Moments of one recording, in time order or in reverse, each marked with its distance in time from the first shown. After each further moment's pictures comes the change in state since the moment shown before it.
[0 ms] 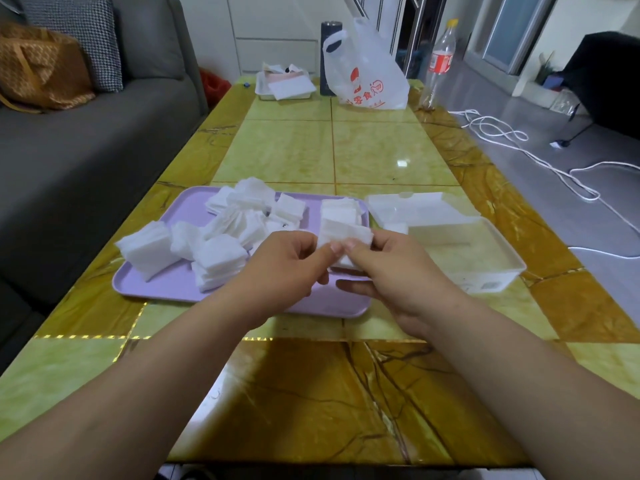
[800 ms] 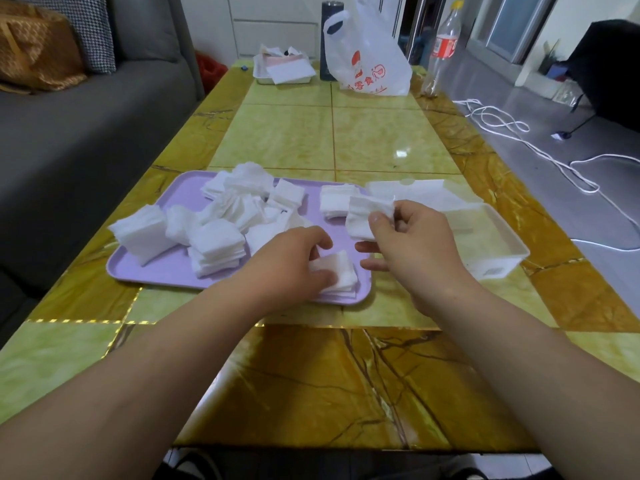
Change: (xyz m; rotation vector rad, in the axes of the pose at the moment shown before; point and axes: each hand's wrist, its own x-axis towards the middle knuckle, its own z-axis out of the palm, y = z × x) left_hand 0.011 -0.021 0.007 0.451 -0.113 0.092; right_hand 0.006 0.002 -0.014 -0.165 0.222 -0.163
